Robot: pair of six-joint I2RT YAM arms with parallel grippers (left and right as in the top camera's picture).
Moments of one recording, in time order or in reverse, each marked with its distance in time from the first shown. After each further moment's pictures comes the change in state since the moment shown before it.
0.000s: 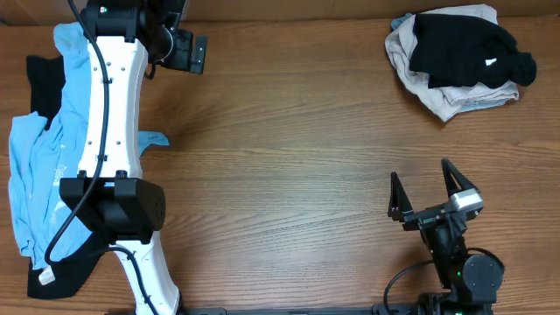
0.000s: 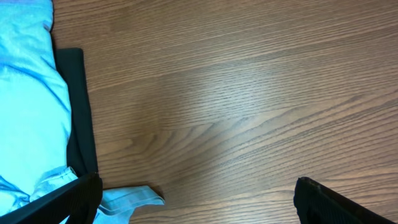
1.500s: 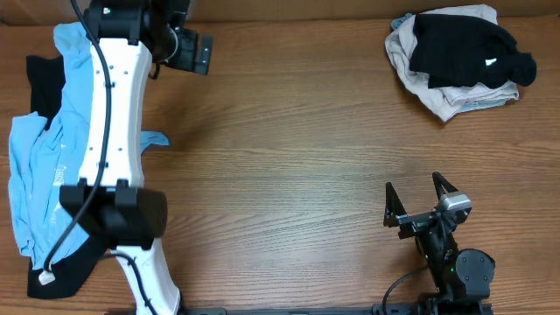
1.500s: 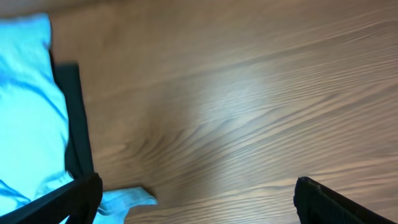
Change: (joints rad) left arm -0.047 -0.067 -0.013 -0.001 0.000 0.000; right arm 0.005 -0.130 -0.020 -0.284 0.024 0.000
